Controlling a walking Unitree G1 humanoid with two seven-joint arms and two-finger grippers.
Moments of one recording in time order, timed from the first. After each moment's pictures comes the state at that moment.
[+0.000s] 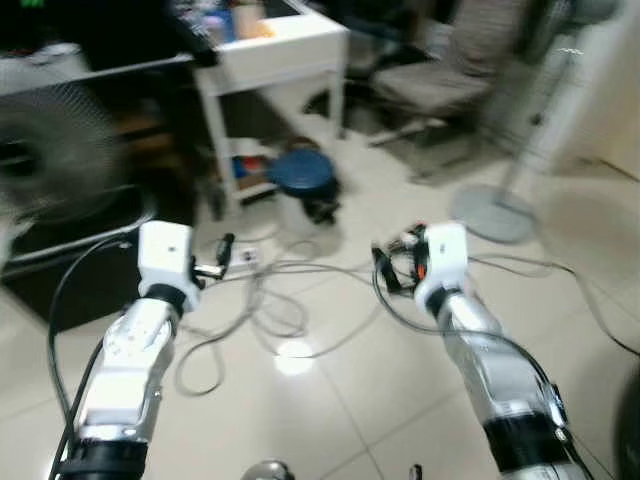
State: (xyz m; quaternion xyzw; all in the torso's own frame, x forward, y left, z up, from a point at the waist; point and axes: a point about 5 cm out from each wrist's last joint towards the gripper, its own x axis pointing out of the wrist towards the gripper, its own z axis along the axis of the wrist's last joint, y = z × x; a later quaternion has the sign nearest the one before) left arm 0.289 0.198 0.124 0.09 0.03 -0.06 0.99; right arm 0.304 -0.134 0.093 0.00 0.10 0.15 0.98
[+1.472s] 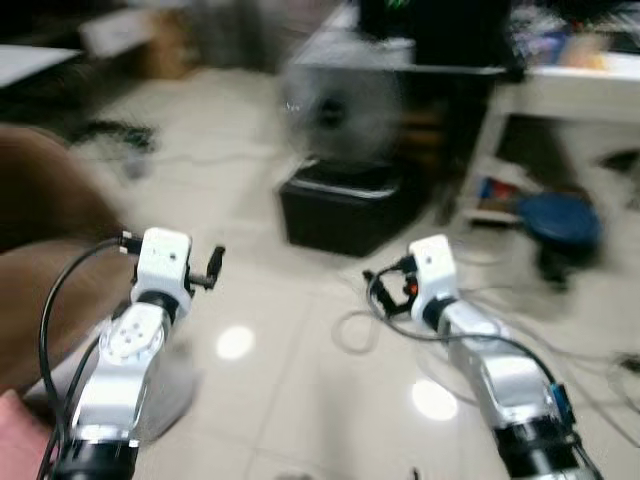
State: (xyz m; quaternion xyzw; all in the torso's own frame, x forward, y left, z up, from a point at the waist) left arm 0.287 0.213 0.116 0.13 0.06 -0.03 0.99; right arm 0.299 -0.128 0.092 -0.03 0.16 0.20 0.97
